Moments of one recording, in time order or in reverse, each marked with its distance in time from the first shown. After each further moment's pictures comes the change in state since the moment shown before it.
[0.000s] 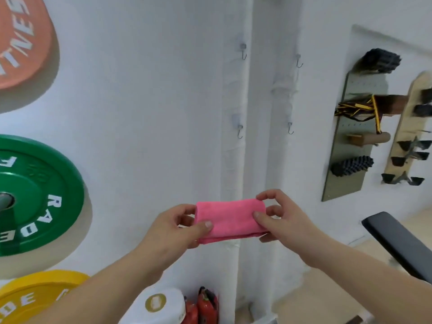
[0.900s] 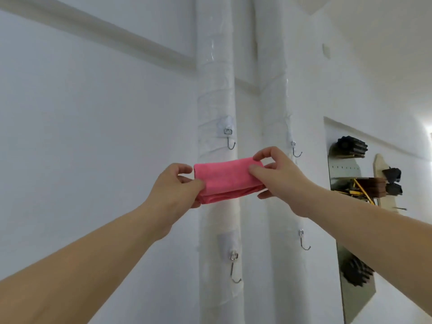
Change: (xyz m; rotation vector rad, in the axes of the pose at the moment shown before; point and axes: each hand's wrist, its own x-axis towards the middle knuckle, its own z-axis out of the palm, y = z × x) left_hand 0.470 0.216 -0.011 -0.046 0.112 0.429; right_hand 0.442 -0.184 -0.109 -0.120 0.422 -0.411
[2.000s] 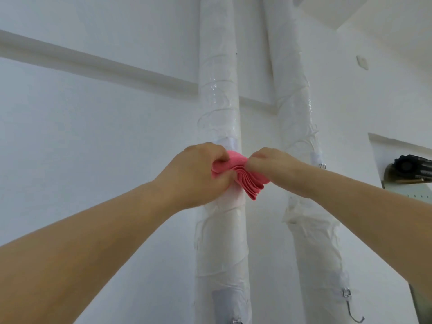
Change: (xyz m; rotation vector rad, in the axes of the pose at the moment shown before) left_hand 0.087 0.060 0.058 0.873 0.134 0.772; right_hand 0.137 0.003 -0.029 -0.310 -0.275 -0.375
